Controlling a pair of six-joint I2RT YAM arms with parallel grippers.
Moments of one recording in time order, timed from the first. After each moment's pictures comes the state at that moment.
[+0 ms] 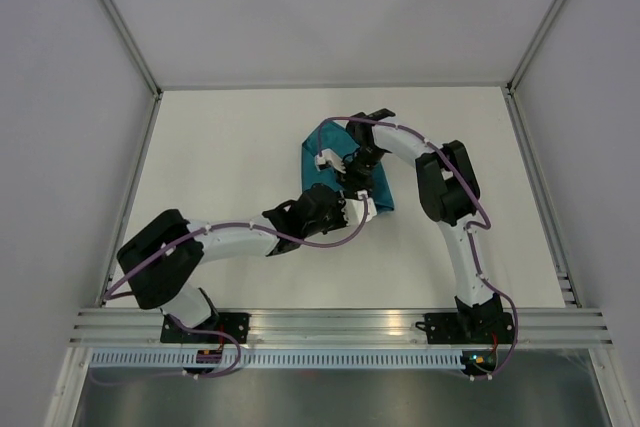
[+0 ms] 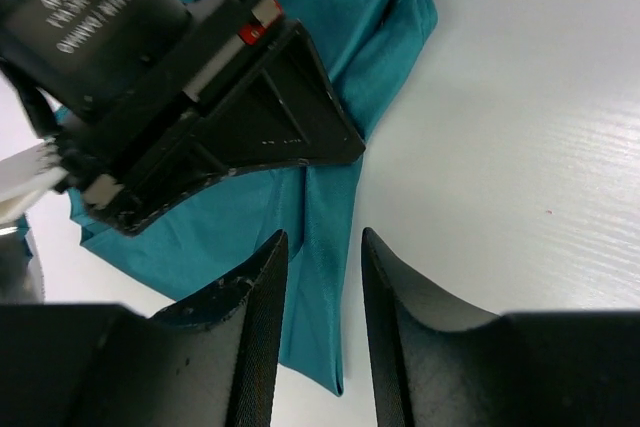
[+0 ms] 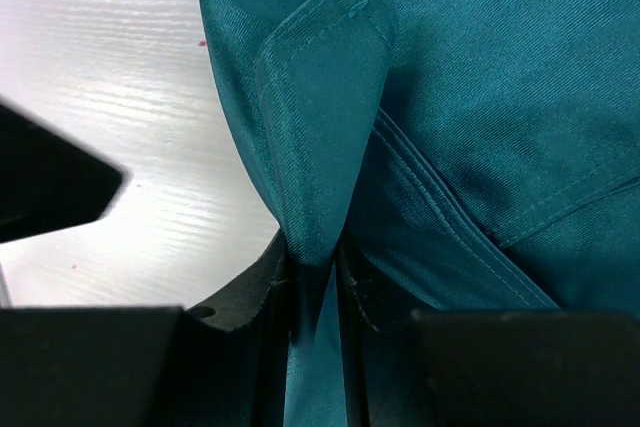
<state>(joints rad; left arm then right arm) -0.95 1.55 0.78 0.23 -0.09 0.56 0.48 2.35 1.89 -1.22 -0.63 -1.06</state>
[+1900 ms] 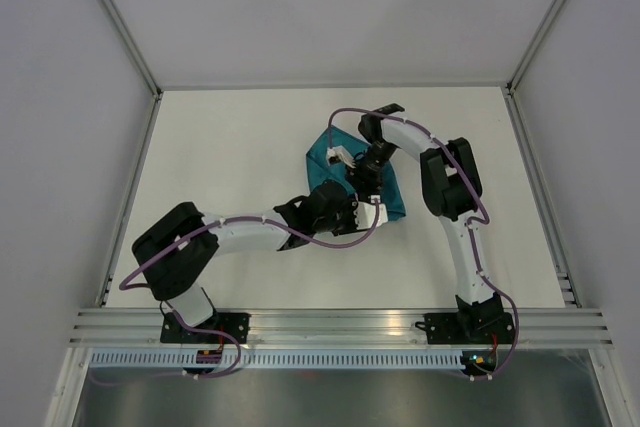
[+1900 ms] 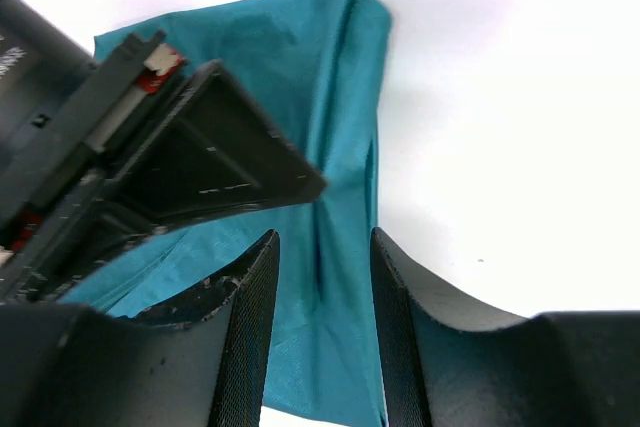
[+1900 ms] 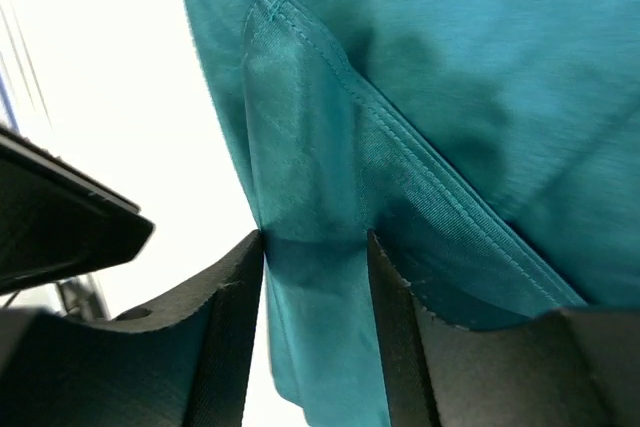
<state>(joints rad) -0.95 1.66 0.87 0.21 0.09 0.60 0.42 2.39 1.94 -1.40 -0.68 -1.01</state>
